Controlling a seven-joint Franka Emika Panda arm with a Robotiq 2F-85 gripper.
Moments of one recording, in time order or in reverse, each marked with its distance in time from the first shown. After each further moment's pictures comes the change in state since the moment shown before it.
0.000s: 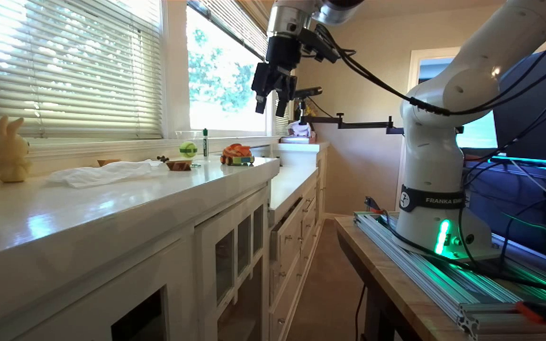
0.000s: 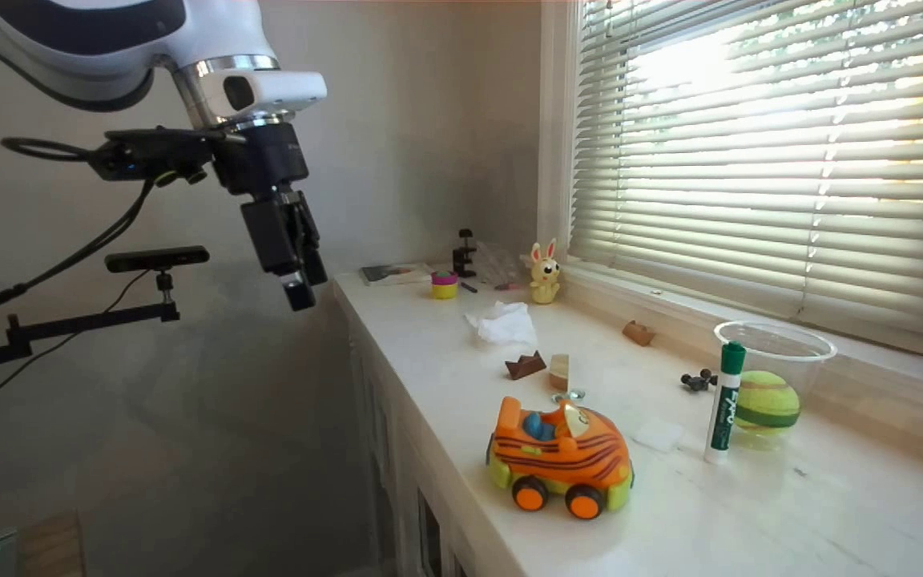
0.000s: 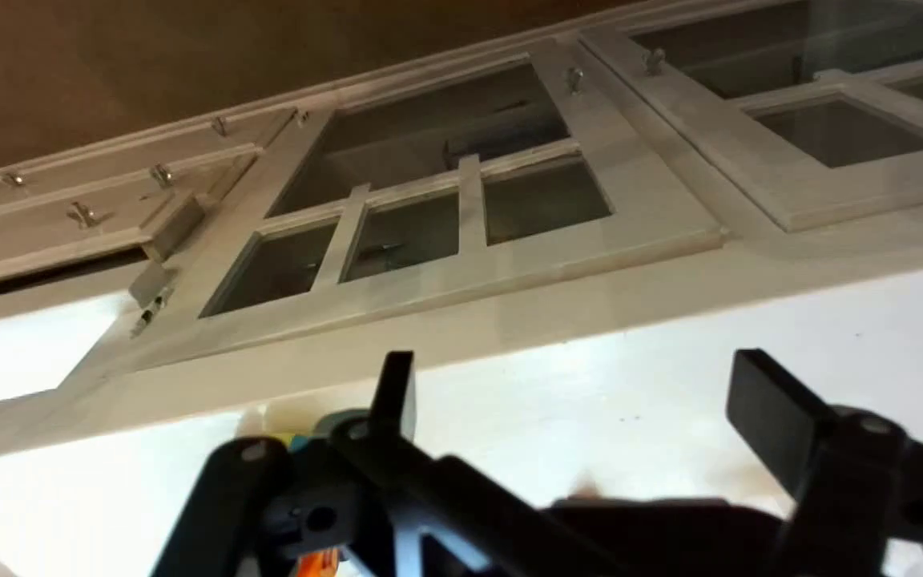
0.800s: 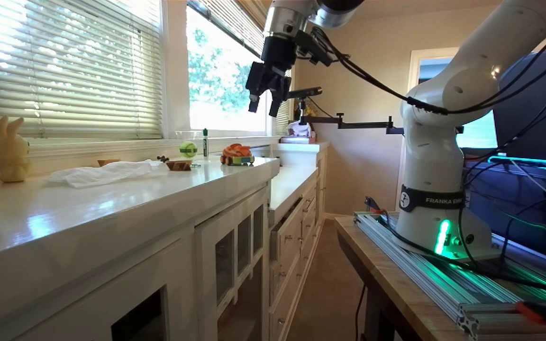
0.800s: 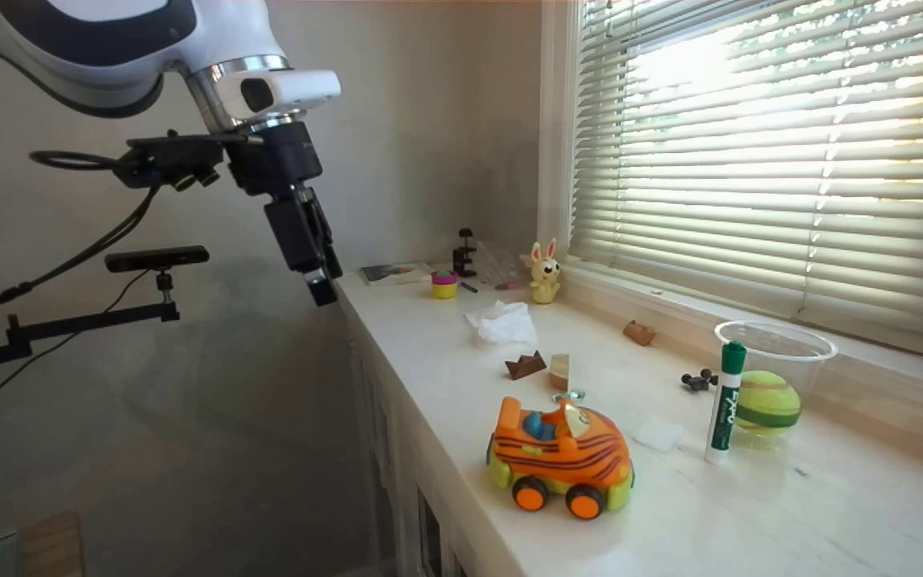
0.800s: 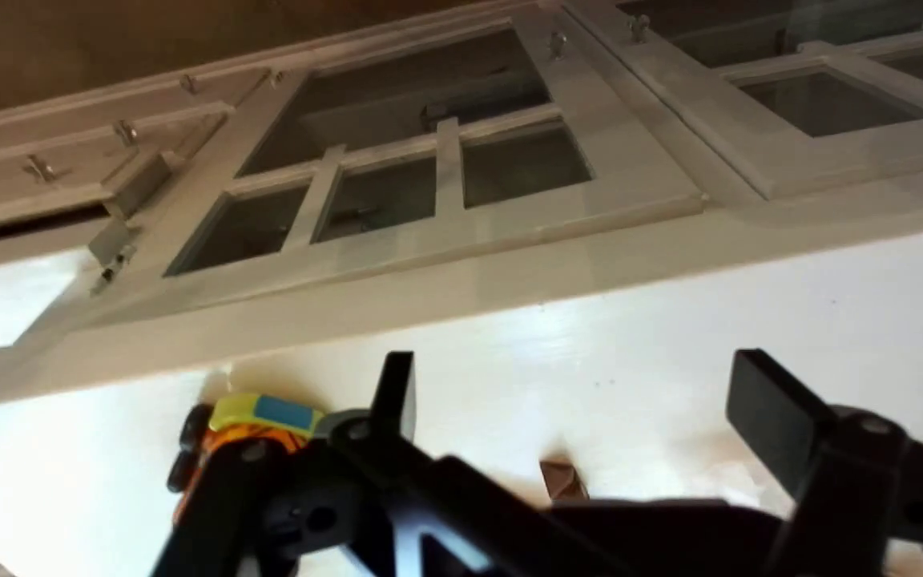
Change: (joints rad) arm -0.004 0.025 -0.008 -0.001 0.003 0.085 -0.044
